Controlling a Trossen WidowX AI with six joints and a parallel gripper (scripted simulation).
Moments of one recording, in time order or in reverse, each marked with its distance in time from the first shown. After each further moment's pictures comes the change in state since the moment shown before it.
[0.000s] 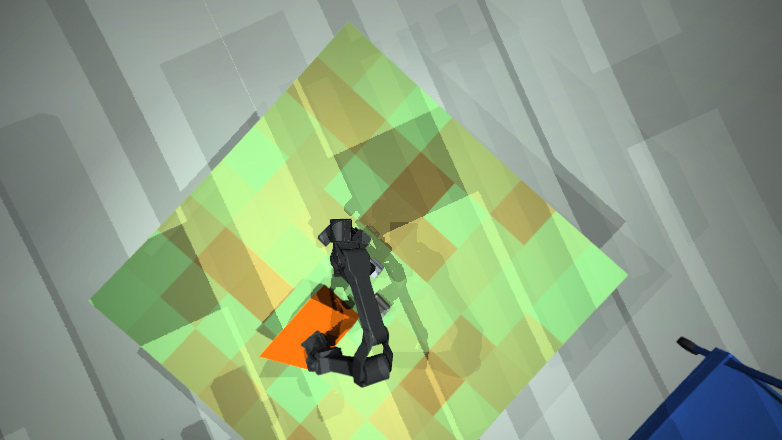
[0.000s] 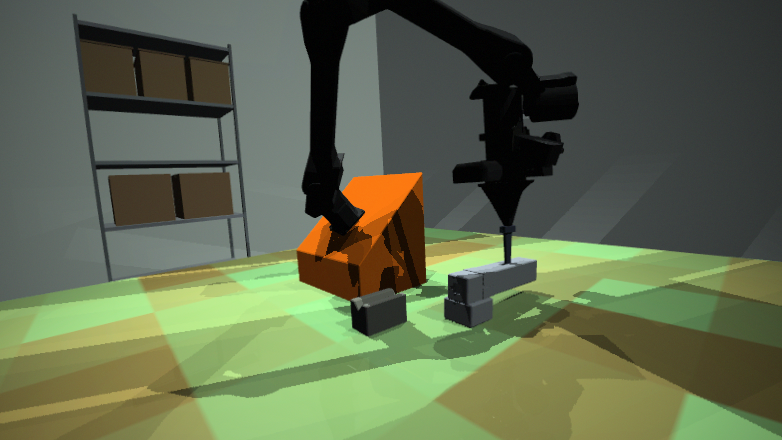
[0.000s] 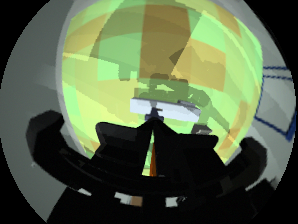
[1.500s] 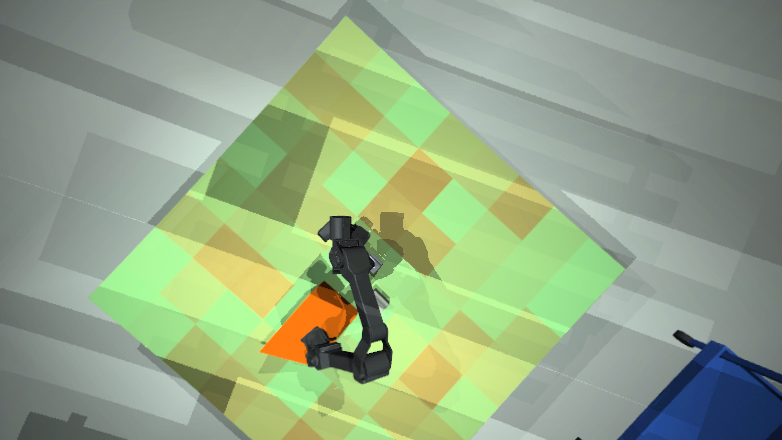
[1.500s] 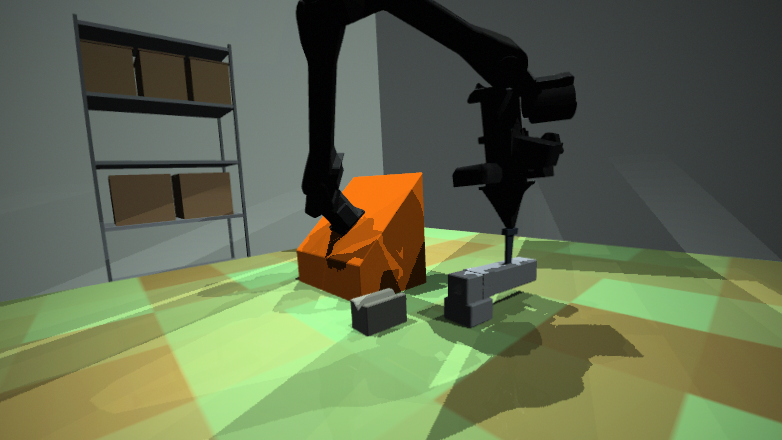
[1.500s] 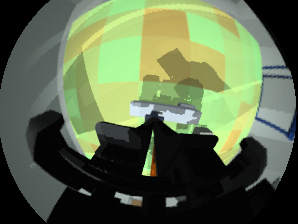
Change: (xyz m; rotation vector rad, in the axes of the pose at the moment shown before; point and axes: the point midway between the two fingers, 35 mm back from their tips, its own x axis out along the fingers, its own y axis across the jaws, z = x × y) arm 0.006 0.000 0.001 0.004 -0.031 0.004
